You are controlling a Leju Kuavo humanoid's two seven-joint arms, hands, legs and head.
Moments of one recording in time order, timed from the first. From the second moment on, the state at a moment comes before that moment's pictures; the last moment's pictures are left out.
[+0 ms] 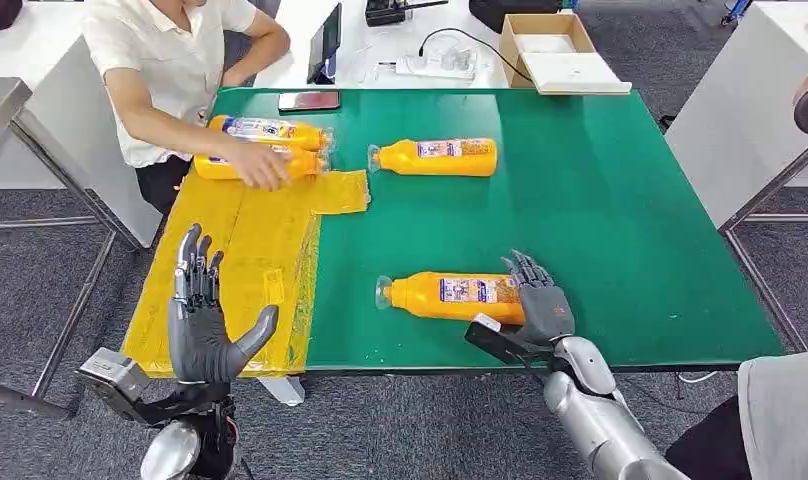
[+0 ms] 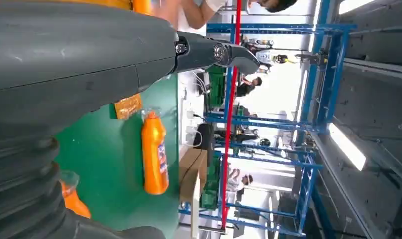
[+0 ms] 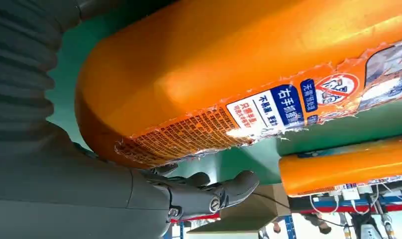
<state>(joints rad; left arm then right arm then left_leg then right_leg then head) 0.03 -0.13 -0.22 -1.67 0.11 0.17 -0.49 -0.42 -0.11 0.20 -0.65 0.94 -0.34 -0.24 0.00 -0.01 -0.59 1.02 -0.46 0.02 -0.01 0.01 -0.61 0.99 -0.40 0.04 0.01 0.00</state>
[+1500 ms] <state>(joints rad) 0.03 -0.13 -0.22 -1.67 0.11 0.17 -0.49 -0.44 -0.10 0.20 -0.61 0.94 -0.34 -0.24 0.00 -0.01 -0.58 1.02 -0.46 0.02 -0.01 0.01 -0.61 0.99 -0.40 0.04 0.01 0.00</state>
